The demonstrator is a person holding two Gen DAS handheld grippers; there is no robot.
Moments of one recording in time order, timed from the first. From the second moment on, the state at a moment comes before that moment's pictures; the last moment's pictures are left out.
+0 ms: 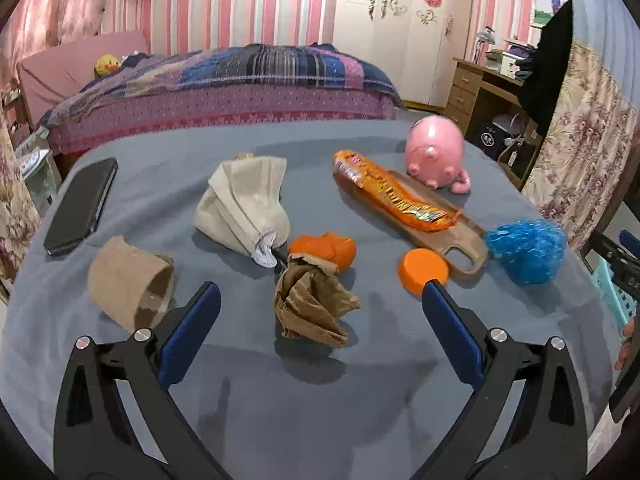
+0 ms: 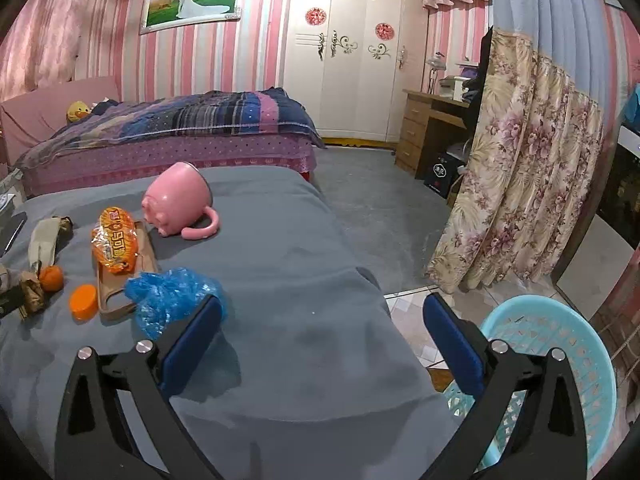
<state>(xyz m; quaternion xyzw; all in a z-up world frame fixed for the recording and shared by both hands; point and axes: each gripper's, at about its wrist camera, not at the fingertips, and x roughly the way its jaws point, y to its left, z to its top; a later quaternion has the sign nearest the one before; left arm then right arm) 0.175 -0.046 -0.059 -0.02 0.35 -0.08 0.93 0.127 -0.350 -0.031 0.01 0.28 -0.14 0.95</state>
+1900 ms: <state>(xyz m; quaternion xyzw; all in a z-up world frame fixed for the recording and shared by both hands) 0.186 -0.068 -0.027 -0.04 0.28 -0.04 0.96 0.143 -0.321 -0.050 0.01 0.30 -0.03 0.95</state>
